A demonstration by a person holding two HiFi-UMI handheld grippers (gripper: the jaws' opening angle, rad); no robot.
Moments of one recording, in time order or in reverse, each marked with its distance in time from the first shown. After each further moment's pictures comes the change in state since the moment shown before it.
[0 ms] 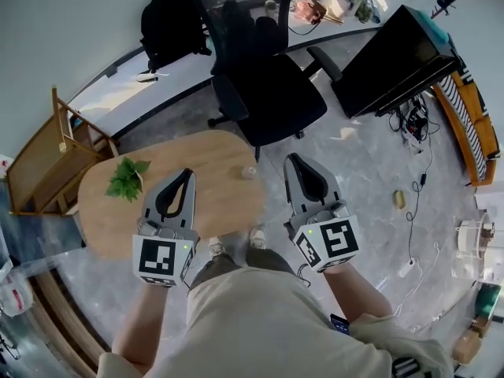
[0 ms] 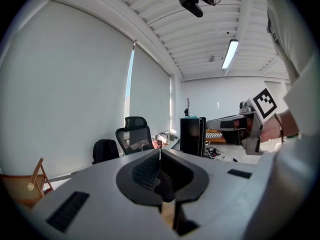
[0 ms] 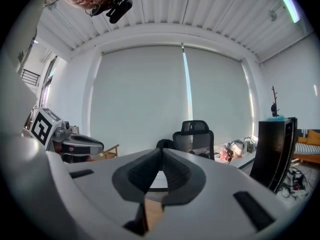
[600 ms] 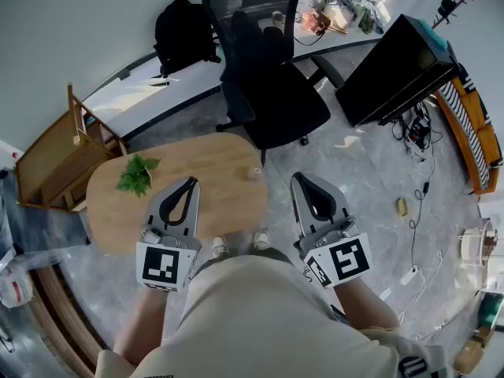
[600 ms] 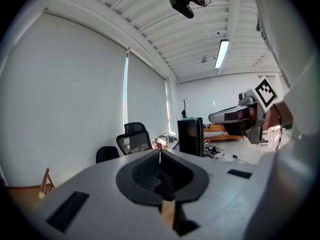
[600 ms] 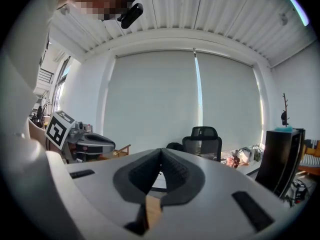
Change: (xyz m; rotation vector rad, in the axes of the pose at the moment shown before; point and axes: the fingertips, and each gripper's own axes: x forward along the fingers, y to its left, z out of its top) left arm -0.062 -0.023 0.019 0.048 -0.030 0.001; right arm -0.070 0.047 0.033 -0.088 -0.021 0.097
